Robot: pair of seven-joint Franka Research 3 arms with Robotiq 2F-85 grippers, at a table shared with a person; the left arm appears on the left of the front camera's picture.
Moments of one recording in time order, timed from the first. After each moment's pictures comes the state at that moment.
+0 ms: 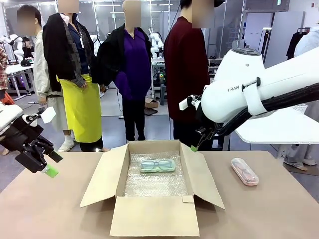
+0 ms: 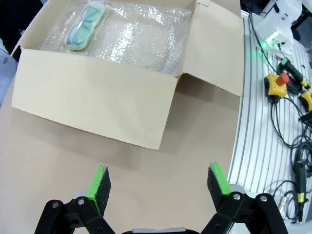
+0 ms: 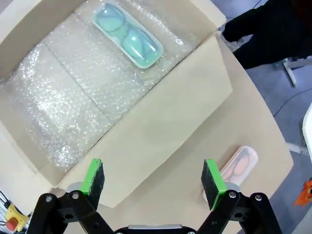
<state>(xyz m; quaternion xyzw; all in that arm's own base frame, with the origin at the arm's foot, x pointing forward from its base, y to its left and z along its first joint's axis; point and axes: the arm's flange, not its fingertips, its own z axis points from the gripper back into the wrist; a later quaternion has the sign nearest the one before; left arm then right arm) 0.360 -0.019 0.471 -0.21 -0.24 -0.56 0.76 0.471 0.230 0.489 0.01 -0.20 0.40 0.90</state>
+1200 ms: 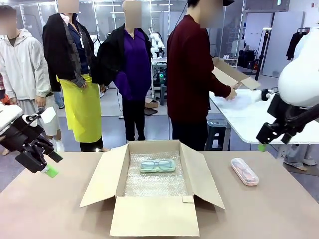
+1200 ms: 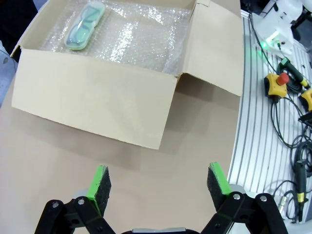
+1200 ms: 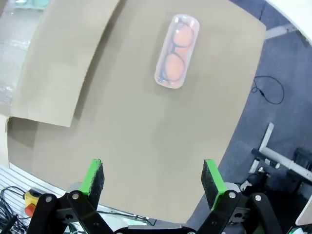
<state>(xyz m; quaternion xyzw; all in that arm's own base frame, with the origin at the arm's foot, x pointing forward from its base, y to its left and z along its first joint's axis) 0.360 -0.019 0.471 -0.21 -0.24 -0.56 0.76 0.408 0.034 0.527 0.00 -0.14 0.17 0.98</state>
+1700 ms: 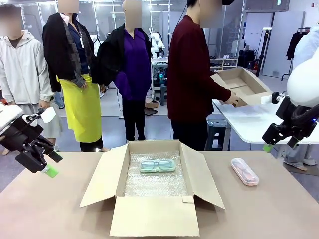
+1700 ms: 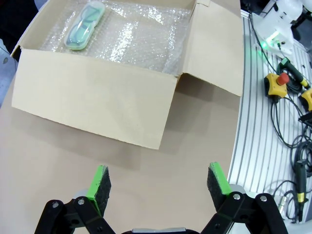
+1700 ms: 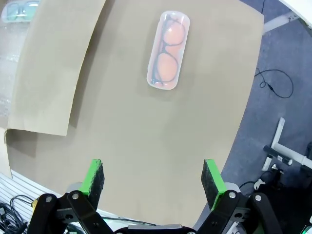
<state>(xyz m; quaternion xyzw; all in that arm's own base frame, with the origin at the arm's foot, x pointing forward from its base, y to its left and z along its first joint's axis) 0.360 -0.019 0.471 -0.21 -0.24 -0.56 0.76 0.420 0.012 0.514 0.02 -0.14 0.14 0.98</state>
